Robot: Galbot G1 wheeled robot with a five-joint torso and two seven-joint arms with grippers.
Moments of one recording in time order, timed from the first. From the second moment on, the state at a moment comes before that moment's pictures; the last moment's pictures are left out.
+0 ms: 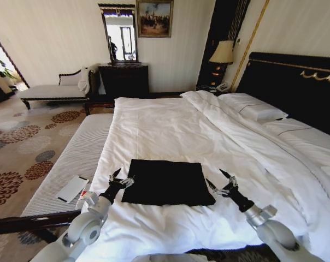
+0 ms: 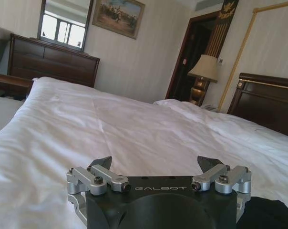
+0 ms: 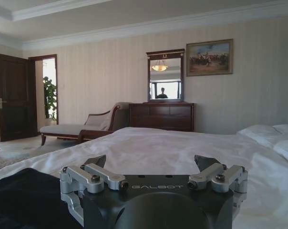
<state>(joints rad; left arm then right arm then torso) 1.41 -0.83 -0.32 -2.11 -0.88 0.02 -0.21 -1.63 0.80 0.72 1.87 0.78 0.27 -0.38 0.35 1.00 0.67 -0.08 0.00</state>
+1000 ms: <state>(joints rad) 1.01 -0.84 -0.16 -1.79 -1.13 0.22 -0.25 -1.00 0.57 0.26 1.45 1.33 -0.11 -0.53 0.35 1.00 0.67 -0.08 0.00</state>
